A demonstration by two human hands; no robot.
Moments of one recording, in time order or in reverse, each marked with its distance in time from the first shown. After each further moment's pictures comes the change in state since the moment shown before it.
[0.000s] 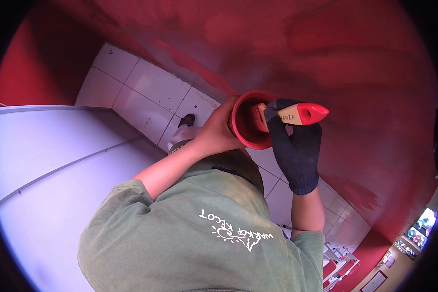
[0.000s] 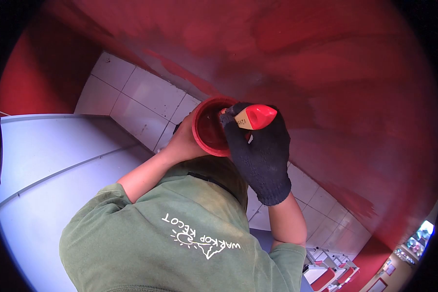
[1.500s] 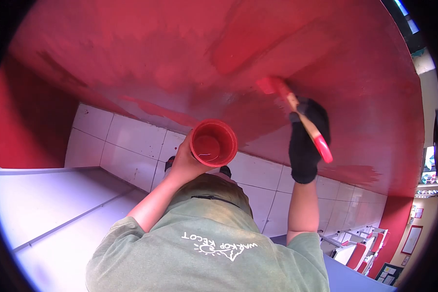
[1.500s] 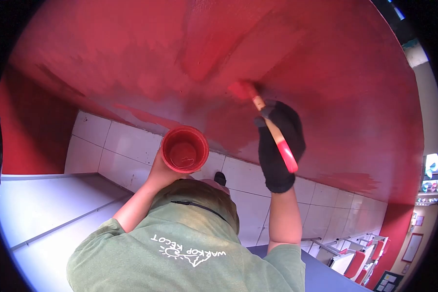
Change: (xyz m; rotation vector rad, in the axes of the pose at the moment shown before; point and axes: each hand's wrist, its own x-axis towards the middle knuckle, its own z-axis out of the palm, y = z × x) left_hand 0.001 -0.011 -0.003 0.048 -0.043 -0.050; right_hand 0.004 0.045 -0.066 -0.117 0.578 -0.462
